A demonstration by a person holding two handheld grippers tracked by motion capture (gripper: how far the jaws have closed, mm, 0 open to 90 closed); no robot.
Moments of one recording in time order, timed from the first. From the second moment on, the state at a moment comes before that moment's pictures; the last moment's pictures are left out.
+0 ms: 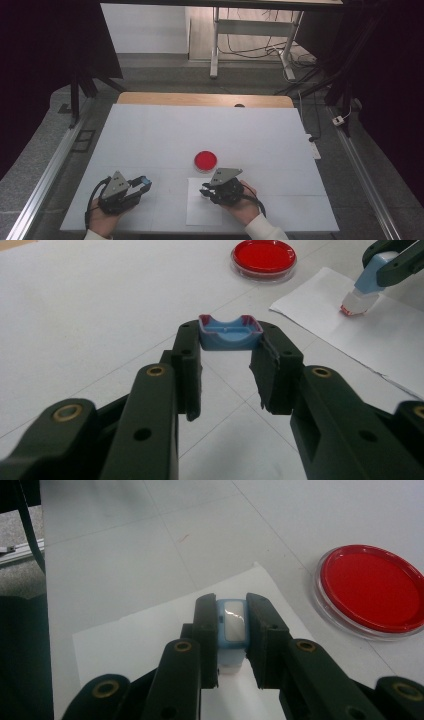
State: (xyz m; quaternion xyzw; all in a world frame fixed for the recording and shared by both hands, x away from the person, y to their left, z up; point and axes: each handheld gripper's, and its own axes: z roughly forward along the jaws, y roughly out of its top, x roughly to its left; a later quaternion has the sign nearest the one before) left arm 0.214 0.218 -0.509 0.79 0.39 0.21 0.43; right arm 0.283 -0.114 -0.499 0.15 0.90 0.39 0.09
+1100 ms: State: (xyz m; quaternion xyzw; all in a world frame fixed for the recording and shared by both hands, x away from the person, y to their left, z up) left arm 0.213 0.218 -0.509 0.79 0.39 0.21 0.43; right arm 0.281 -0.112 -0.502 0.15 0.91 0.38 0.10
